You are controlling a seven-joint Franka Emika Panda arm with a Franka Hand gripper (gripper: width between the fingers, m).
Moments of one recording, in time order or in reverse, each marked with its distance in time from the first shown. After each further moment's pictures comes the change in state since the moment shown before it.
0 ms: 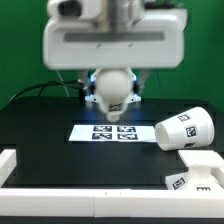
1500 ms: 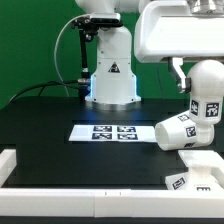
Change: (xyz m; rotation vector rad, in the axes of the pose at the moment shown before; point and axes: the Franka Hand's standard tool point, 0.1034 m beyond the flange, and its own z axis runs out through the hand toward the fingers) arm 0.046 -0.112 -0.003 -0.034 0.504 -0.103
